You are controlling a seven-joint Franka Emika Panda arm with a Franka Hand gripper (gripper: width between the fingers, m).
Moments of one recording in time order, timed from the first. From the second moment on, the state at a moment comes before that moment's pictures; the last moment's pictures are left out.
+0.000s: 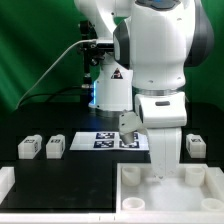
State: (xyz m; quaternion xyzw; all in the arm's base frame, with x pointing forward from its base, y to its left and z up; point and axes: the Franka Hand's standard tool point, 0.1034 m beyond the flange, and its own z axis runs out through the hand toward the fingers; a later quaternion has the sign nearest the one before) arm 0.496 0.062 0.013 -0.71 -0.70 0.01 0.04
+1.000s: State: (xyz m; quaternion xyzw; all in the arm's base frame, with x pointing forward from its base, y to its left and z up) arm 0.496 0.060 0.013 -0.71 -0.70 0.01 0.04
